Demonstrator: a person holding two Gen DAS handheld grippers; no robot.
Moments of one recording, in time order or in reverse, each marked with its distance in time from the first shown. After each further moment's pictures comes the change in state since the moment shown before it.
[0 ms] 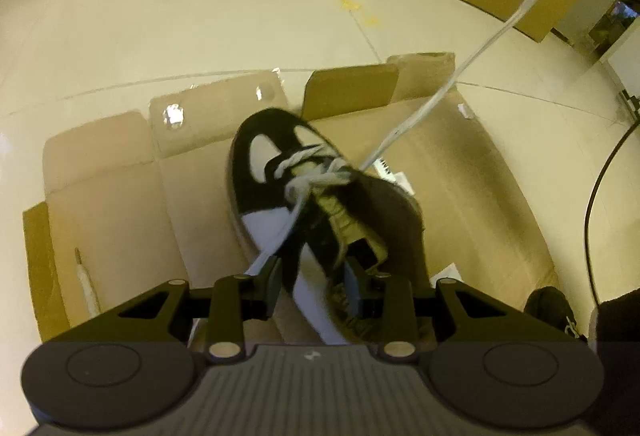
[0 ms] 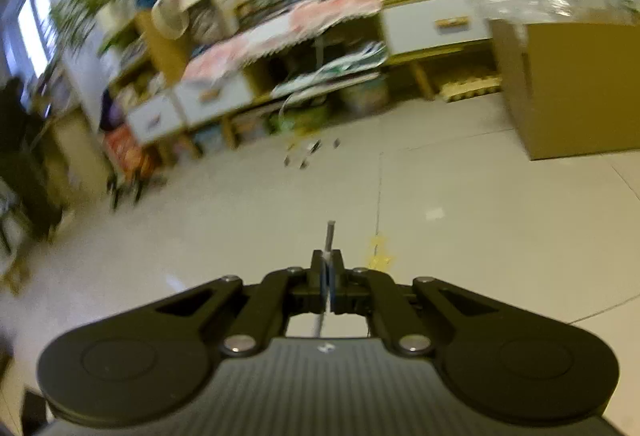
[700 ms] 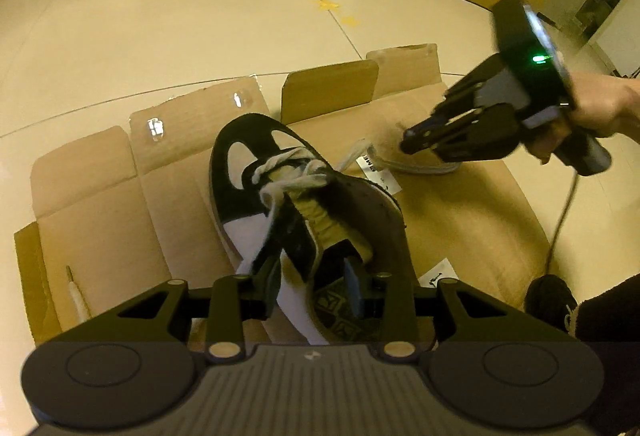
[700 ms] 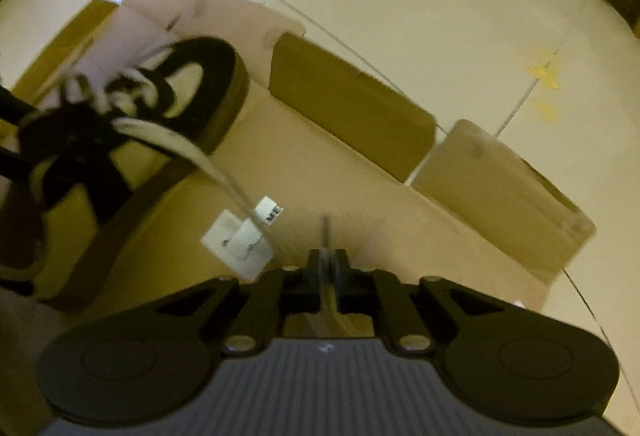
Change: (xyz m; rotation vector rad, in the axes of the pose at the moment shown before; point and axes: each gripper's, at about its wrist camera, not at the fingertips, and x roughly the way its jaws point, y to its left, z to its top) left arm 0.004 -0.006 -0.003 0.045 0.009 0.004; right arm 0.183 0.054 -0.151 -0.674 0.669 0.047
